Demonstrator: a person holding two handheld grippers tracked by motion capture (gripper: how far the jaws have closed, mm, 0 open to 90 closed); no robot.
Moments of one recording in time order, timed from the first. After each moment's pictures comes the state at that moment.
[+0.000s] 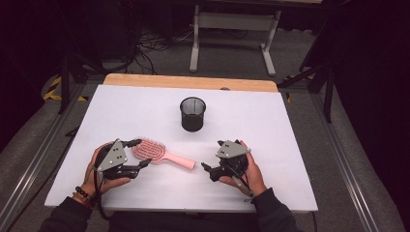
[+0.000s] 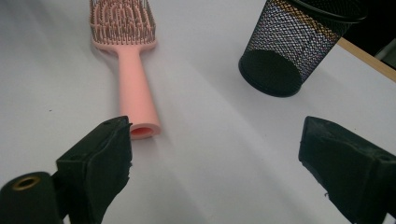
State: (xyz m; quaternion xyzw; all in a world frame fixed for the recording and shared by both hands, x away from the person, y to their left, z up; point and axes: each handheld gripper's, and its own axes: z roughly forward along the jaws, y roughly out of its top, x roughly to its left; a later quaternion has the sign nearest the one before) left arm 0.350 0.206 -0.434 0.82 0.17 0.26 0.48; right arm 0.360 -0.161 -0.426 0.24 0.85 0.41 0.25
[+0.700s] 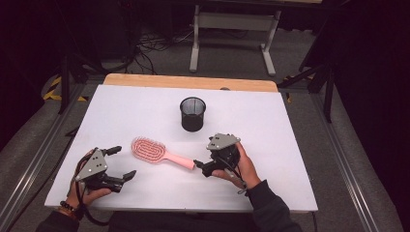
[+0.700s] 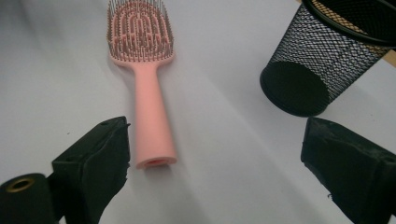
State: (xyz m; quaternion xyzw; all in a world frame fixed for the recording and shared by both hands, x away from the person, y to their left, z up) left arm 0.332 0.251 -0.461 0.80 0.23 0.23 0.50; right arm 0.376 -0.138 -0.413 0.22 0.87 0.40 0.21
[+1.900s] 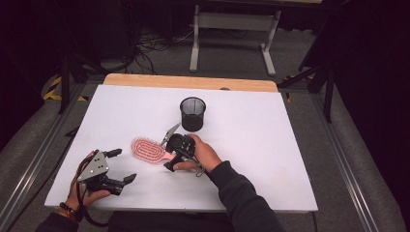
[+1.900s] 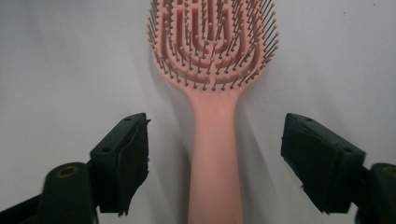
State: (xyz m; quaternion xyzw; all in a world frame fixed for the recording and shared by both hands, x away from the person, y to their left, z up) left arm 0.332 0.249 -0.467 0.81 0.23 0.22 0.49; right arm 0.427 -0.019 -0.436 0.17 0.95 0.24 0.08
